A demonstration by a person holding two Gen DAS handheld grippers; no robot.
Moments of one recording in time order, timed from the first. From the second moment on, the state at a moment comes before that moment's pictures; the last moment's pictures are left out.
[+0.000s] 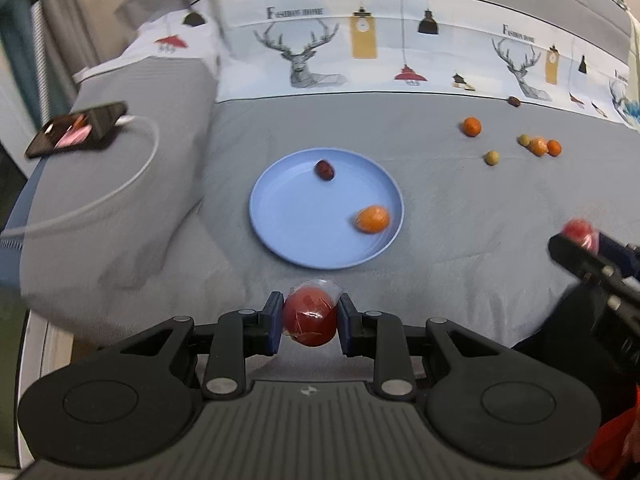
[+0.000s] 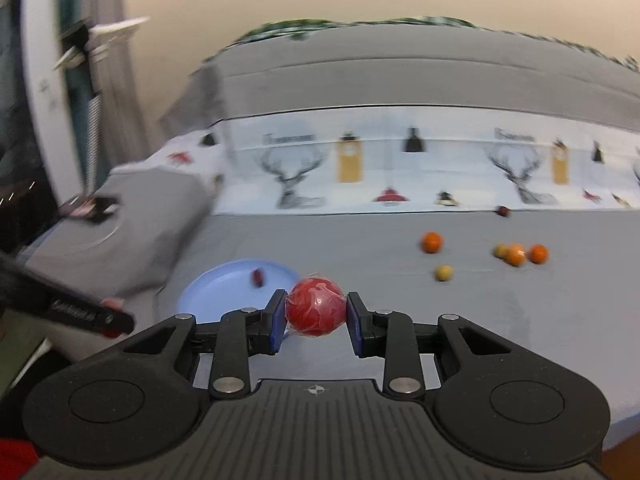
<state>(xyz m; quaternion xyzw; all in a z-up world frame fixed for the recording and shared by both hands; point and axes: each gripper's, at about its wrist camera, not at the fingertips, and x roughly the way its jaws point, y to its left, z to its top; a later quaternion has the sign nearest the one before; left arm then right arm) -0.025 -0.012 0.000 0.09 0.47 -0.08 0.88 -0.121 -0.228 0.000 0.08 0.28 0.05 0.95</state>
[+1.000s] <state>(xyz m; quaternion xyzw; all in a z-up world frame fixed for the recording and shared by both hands) -0.022 0.007 -0.009 0.05 0.47 -0.10 0.87 -0.115 -0.197 0.002 0.04 0.32 0.07 0.94</state>
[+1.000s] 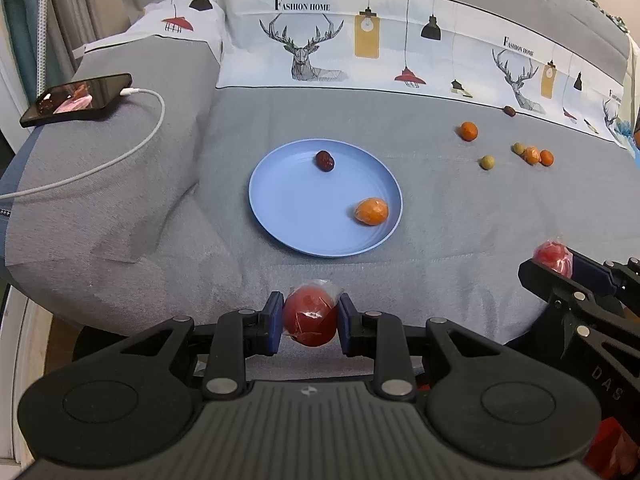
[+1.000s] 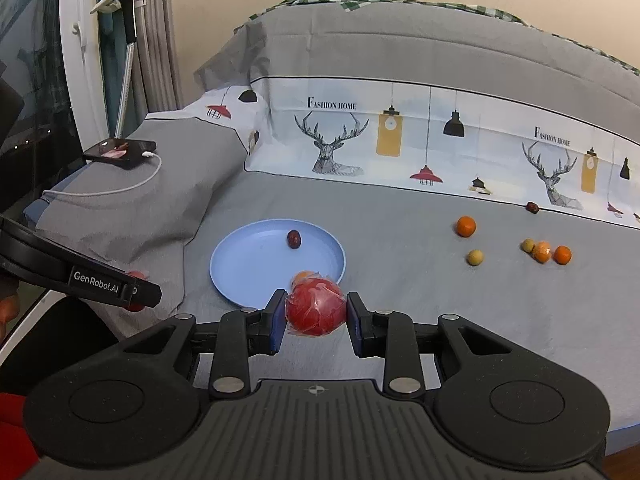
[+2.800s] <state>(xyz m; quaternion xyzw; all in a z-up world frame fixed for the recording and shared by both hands) 0.159 -0.002 -0.085 0.08 0.47 -0.09 0.87 0.063 -0.159 -0.101 0.04 0.41 0.09 0.91</state>
